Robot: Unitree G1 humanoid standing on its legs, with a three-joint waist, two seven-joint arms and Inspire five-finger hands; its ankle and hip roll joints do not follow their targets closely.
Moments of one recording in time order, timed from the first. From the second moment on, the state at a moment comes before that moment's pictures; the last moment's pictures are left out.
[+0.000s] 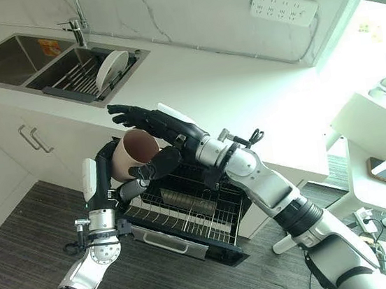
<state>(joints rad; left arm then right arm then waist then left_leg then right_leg) -0.22 0.42 -0.33 0.30 0.32 -0.39 0.67 -0.71 -0.55 0.53 0.00 0.40 0.01 0.23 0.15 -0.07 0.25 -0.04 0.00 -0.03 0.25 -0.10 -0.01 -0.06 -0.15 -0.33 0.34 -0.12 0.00</state>
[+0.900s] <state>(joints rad) -0.18 0.42 -0.33 0.31 0.32 -0.43 0.67 -0.71 -0.57 0.55 0.01 0.37 0.04 0.26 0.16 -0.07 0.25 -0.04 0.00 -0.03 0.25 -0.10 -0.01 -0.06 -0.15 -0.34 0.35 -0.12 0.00</state>
